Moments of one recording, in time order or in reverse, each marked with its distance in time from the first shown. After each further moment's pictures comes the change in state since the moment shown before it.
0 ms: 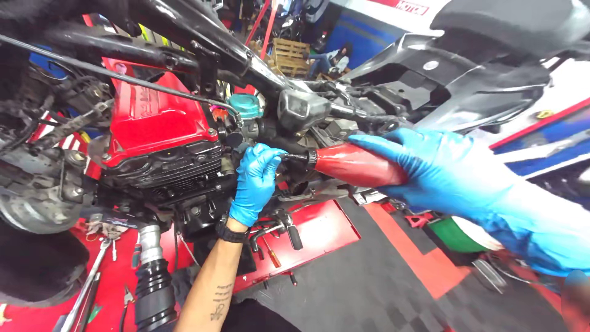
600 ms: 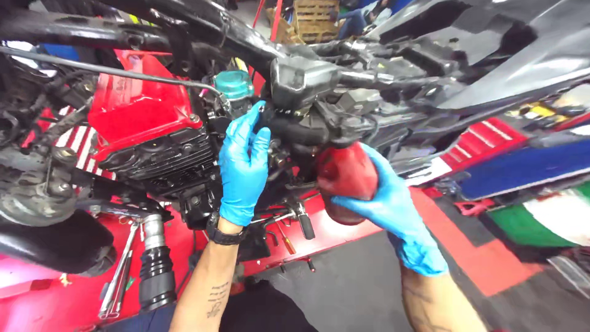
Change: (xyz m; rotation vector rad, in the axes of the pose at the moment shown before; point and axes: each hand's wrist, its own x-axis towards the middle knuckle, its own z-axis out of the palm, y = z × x) left_hand 0.009 0.039 -0.010 0.201 0.091 -0.131; right_hand -0.033 -0.047 0.153 1.056 0.376 0.328
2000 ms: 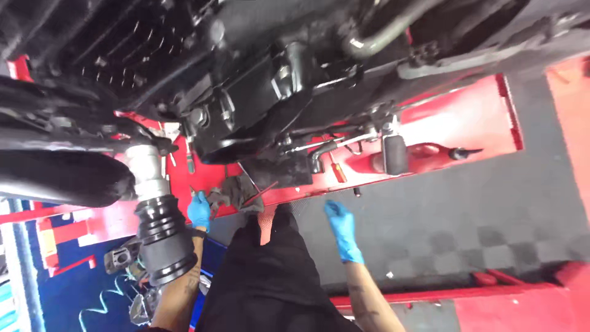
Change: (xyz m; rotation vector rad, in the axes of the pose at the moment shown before) left_hand -0.351 -0.248 -0.263 1.081 -0.387 -1.348; right_hand -0.324 0.147 0.294 0.144 -0.198 1.049
